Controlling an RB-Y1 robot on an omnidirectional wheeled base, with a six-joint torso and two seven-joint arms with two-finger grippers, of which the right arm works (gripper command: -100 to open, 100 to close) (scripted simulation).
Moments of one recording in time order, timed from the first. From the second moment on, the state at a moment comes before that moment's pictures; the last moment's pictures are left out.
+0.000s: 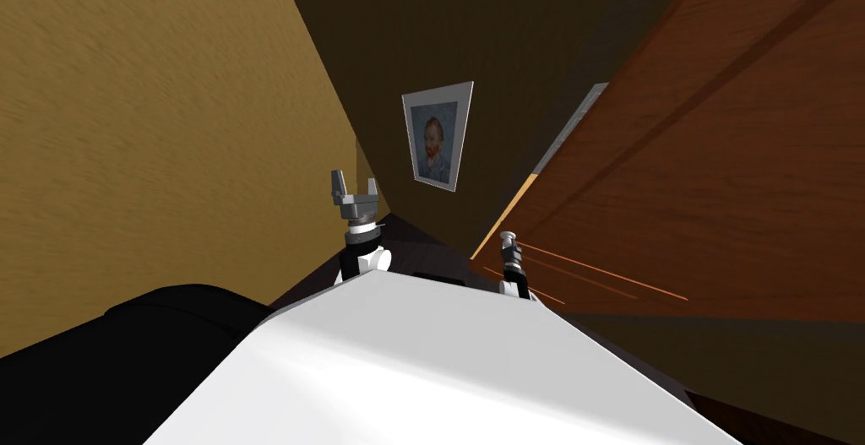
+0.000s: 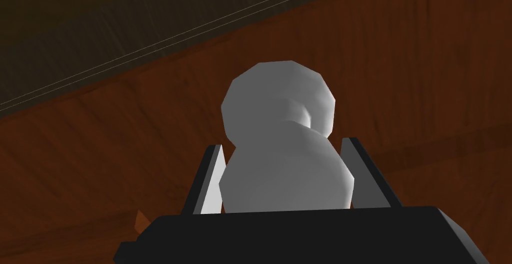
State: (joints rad) arm -0.11 -0.27 -0.09 -0.55 -0.23 -0.88 -0.36
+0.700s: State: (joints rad) arm -0.11 -0.28 -0.05 -0.56 -0.28 -0.87 -0.53
